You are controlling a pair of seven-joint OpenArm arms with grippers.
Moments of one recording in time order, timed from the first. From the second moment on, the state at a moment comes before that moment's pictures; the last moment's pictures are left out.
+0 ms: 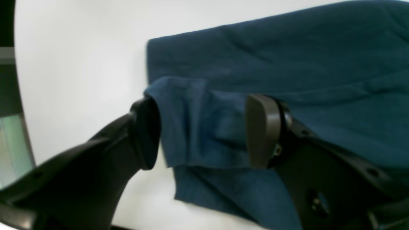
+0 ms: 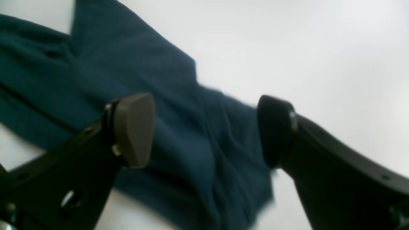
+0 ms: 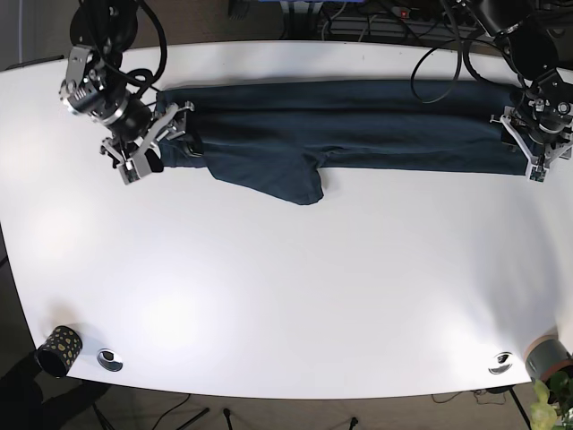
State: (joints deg) left arm 5.5 -9.9 -39.3 93.4 12.0 -40.4 44.4; right arm -12.9 11.7 19.6 105.6 30.1 36.0 -51.8
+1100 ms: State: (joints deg) left arm 4.8 -10.4 -39.4 87.0 11.3 -40.2 43.2; right arm -0.8 4.5 8.5 88.8 29.9 35.4 -52.8
